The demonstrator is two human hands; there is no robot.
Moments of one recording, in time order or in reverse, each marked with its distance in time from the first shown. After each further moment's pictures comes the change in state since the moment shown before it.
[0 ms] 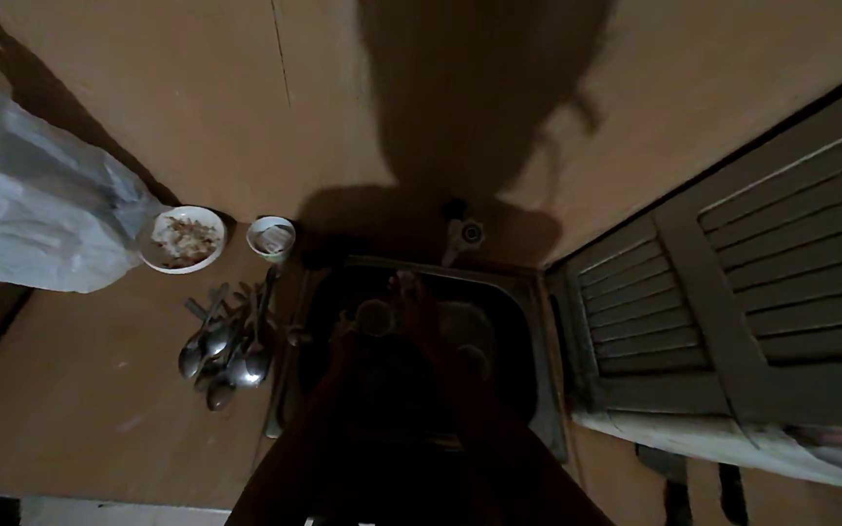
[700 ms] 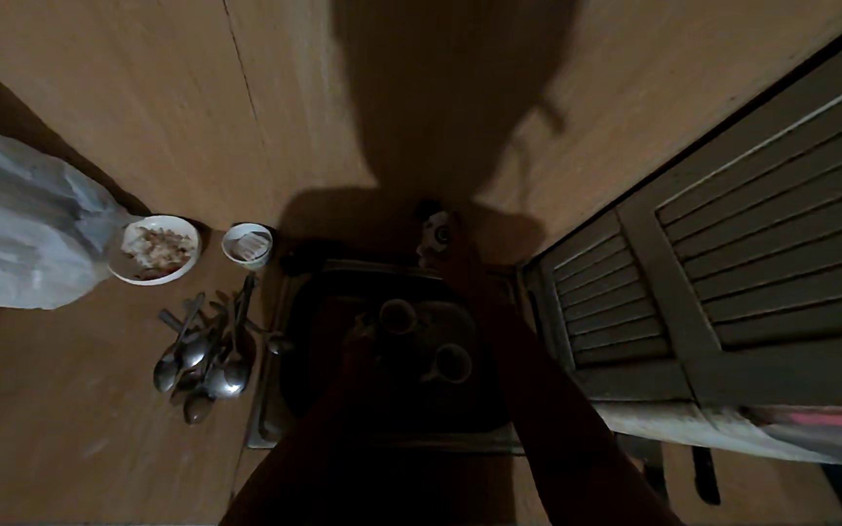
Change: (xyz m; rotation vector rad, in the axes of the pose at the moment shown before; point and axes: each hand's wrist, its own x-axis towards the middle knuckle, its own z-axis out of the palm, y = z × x) left_hand -0.019 0.047 0.018 -0.580 -0.054 -0.090; right_hand 0.035 -0.065 -0.108 -0.426 0.034 -0.189
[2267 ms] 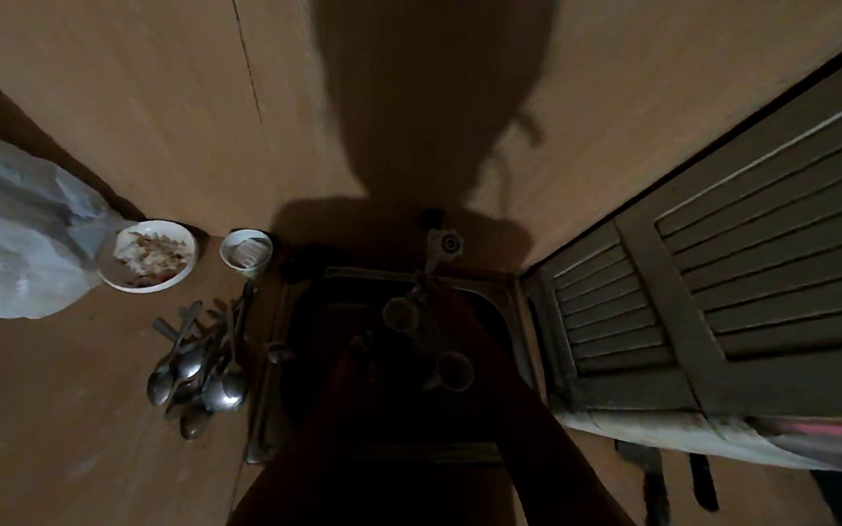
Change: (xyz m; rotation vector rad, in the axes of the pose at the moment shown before) left_hand 0.004 -0.011 -0.006 -0.944 -0.025 -0.214; right_hand -0.037 0.047 0.034 0.084 -0.246 0.038
